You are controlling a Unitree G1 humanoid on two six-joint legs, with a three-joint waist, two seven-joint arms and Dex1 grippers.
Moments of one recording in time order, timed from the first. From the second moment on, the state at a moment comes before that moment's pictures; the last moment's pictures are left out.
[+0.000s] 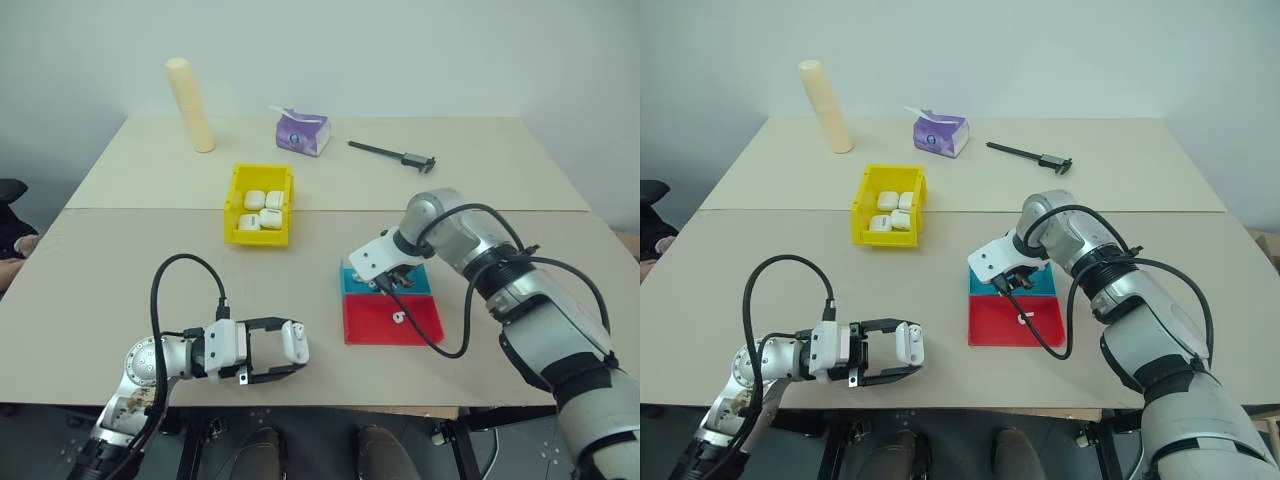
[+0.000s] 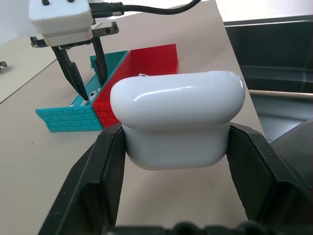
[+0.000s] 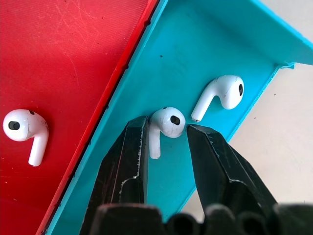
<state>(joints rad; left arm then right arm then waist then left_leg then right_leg) -0.01 0.60 -0.10 -0.16 -0.33 -0.22 -1.17 -1.14 -0.53 0.69 0.68 -0.39 -0.17 1.45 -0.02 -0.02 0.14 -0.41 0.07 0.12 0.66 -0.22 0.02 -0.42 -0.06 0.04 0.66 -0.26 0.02</state>
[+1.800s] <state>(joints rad) -0.09 0.58 -0.11 -0.12 -0.31 -0.24 -1.15 -1.05 -0.63 0.47 0.51 -0.32 -0.06 1.42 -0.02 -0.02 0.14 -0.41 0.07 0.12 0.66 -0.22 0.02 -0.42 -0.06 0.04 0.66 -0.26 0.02</state>
